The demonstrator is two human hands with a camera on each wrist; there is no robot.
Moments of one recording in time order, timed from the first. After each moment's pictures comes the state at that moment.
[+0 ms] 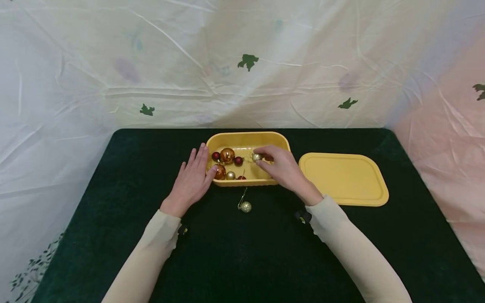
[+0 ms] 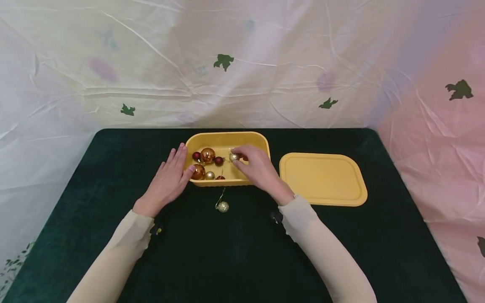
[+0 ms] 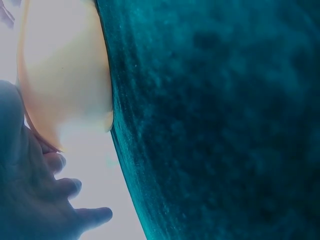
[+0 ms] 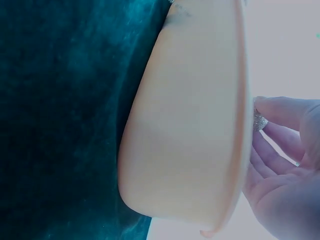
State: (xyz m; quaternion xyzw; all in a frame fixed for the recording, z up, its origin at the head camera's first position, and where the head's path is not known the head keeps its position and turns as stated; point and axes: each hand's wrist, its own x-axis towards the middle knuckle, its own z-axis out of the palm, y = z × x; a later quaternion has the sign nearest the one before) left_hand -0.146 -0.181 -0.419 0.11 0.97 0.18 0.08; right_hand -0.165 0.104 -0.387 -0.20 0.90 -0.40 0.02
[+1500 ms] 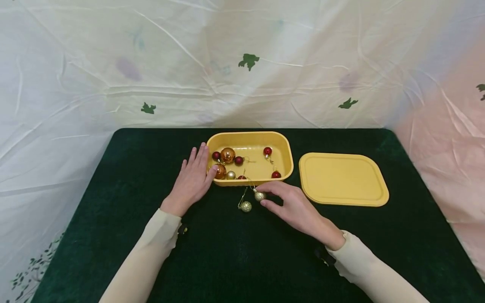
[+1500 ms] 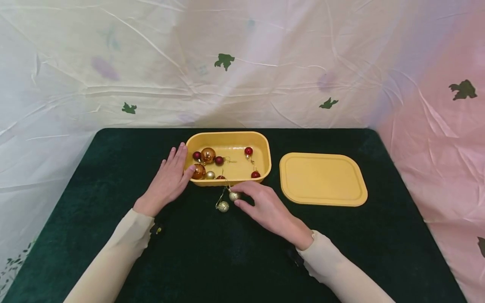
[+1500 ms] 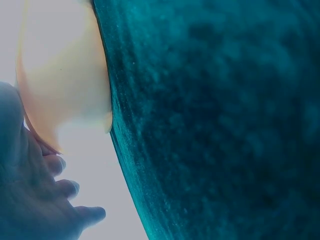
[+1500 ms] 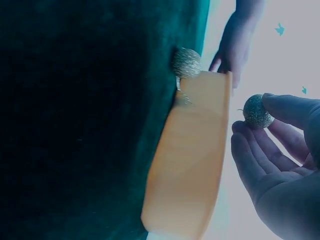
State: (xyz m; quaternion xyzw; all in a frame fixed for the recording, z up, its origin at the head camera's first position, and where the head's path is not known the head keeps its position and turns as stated) left_hand -0.143 -0.181 -0.421 0.12 0.97 0.19 0.07; right_hand -0.078 0.126 -0.394 -0.30 0.87 -0.39 0.04
